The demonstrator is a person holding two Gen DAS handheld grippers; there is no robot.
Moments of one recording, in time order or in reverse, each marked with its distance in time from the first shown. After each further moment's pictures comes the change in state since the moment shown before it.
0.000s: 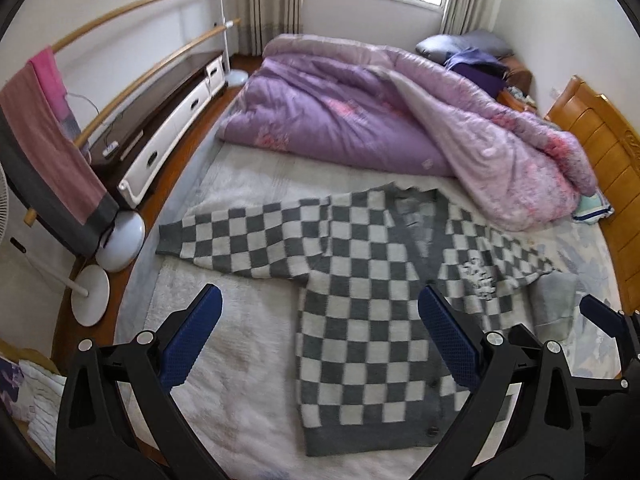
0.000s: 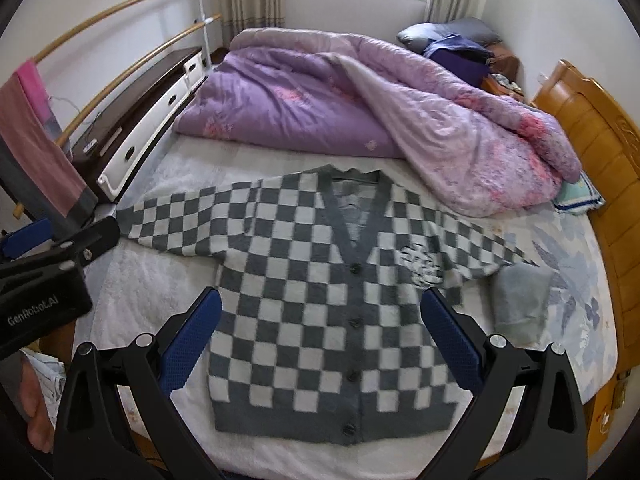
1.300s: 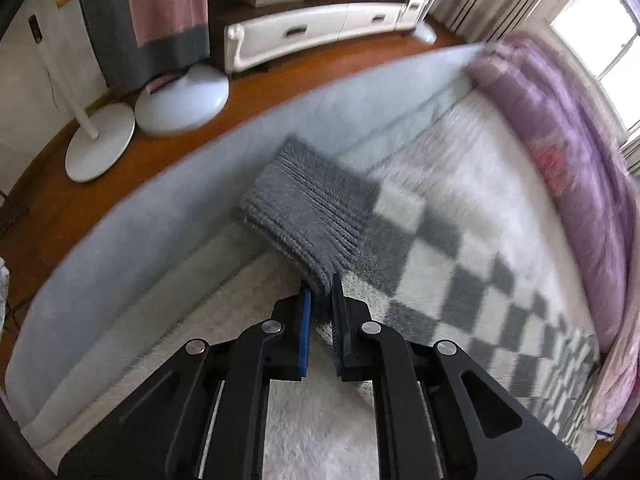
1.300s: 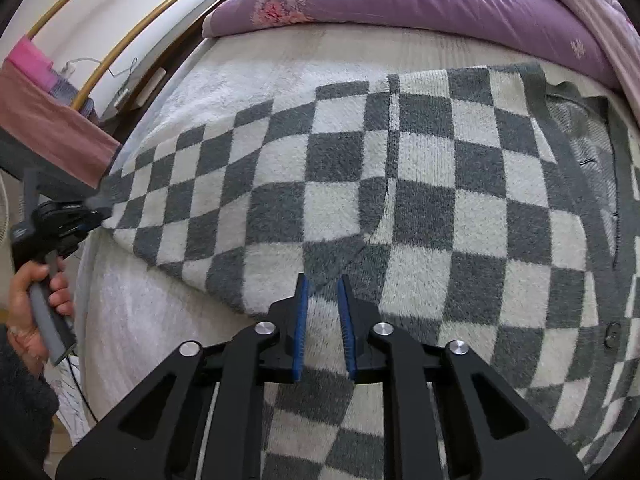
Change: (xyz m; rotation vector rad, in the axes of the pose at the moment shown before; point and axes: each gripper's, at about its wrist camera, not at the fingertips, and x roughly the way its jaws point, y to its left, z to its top) left arm 0.367 0.367 -0.015 -0.677 0.083 0.184; right arm 0.387 0.117 0.021 0.008 0.231 0.387
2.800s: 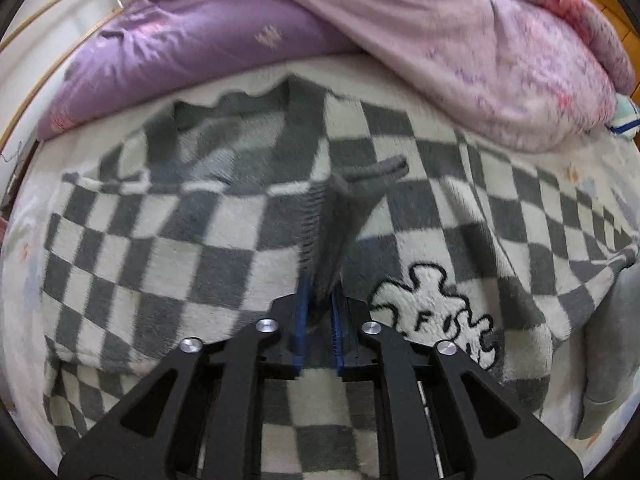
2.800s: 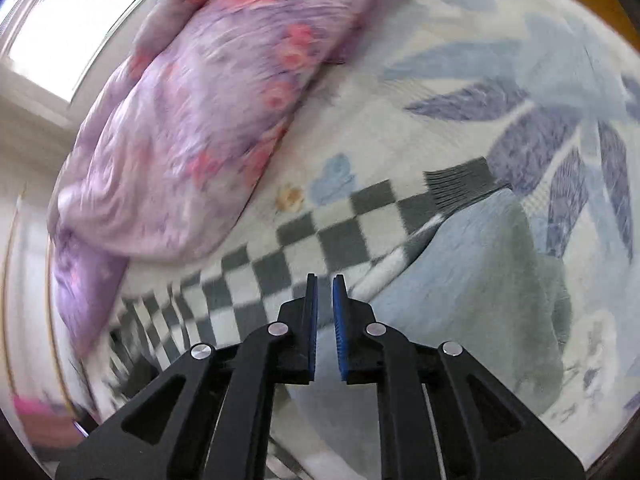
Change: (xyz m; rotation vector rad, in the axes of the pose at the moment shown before) left arm -0.031 -0.555 -0.468 0.894 0.077 -0.107; right arm -0.345 -0.685 -0.151 0.940 -0.284 -0.152
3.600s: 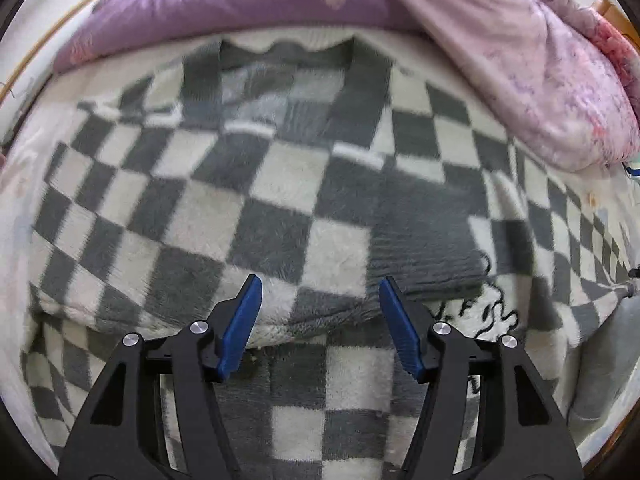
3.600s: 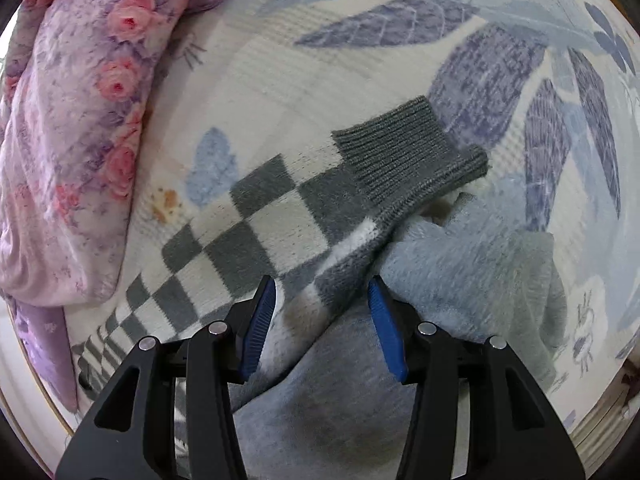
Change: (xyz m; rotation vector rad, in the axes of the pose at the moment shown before) left arm 0.019 0.047 -0.012 -0.169 0.095 -0.025; right arm 0.075 -0.045 0.025 0.201 0.184 -0.265
